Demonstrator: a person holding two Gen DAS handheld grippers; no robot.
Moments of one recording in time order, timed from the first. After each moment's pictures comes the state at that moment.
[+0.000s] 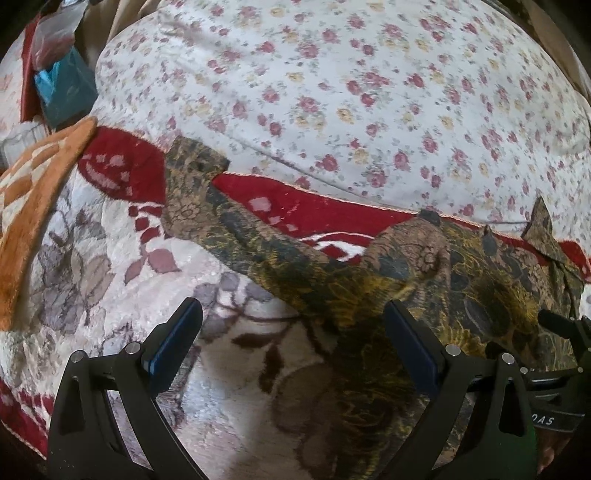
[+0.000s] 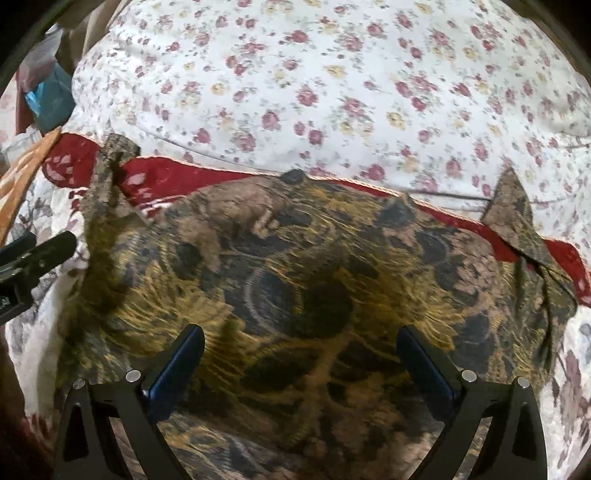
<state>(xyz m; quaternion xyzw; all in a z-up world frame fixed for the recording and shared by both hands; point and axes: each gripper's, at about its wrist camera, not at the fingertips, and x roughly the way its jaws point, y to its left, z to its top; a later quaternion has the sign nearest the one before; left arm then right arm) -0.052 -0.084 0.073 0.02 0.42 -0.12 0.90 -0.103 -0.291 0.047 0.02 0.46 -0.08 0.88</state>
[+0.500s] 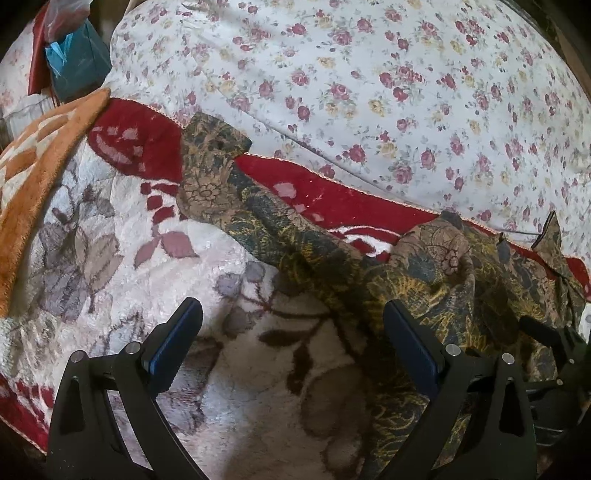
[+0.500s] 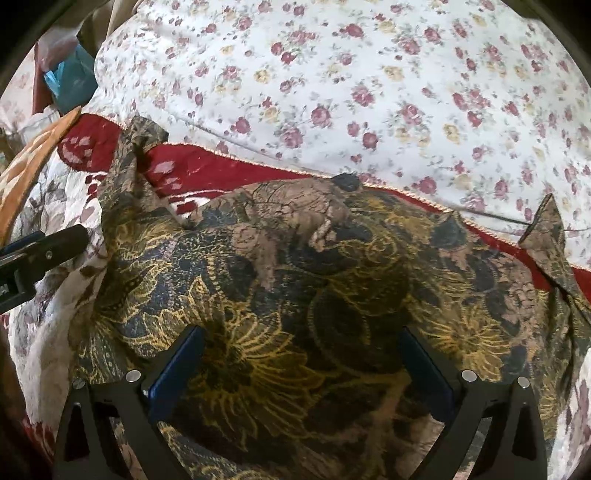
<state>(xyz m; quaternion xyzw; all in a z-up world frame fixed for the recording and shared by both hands) -0.036 -0.063 0.066 0.00 0.45 -0.10 0.89 -0.075 -0.264 0.028 0.01 0.48 -0.04 0.88</state>
